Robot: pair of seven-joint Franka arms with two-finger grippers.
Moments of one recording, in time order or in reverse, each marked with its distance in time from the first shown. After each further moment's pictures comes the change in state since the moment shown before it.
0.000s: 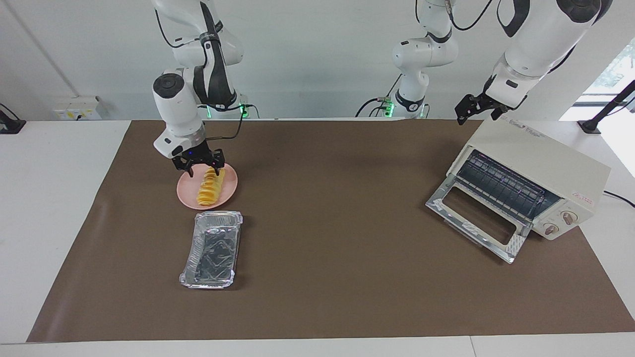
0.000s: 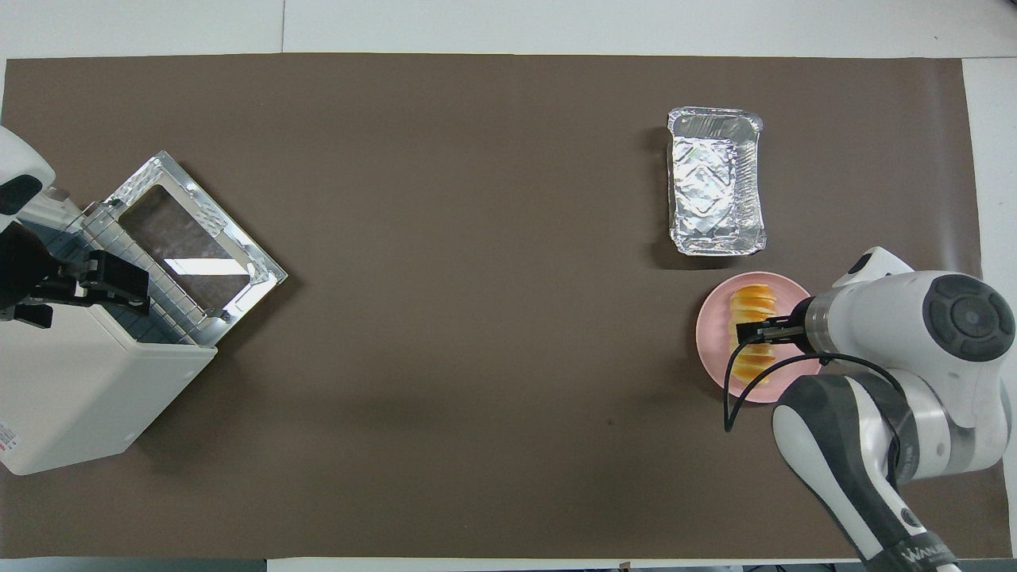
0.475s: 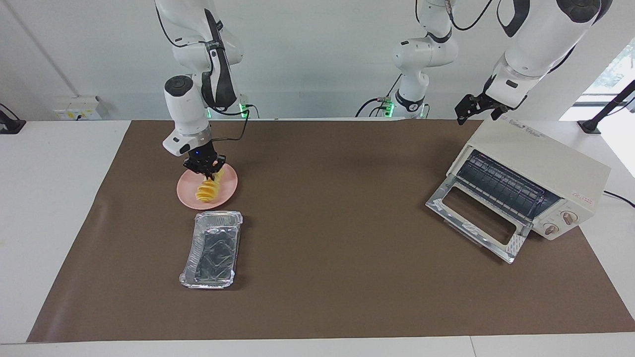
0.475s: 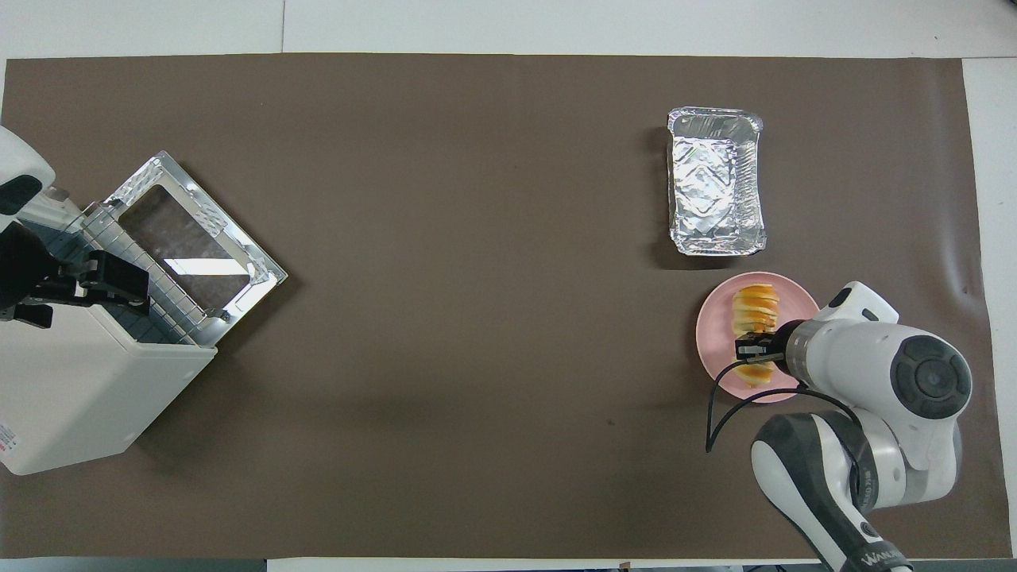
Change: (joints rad) left arm 0.000 0.000 0.000 0.000 0.000 0.000 0.000; right arm 0.000 0.000 0.001 -0.229 0.000 0.342 0.005
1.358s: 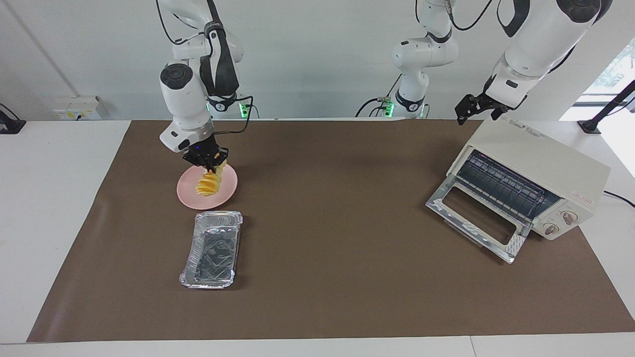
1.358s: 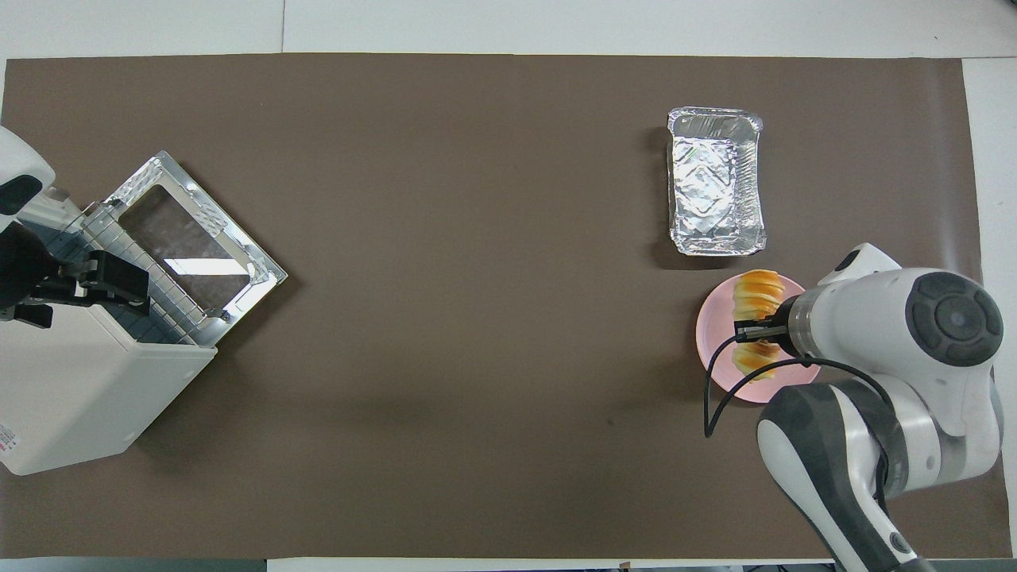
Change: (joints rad) left arm 0.000 0.000 0.000 0.000 0.000 0.000 0.000; right arm 0.056 -0.052 0.003 0.142 0.000 -0.271 0.071
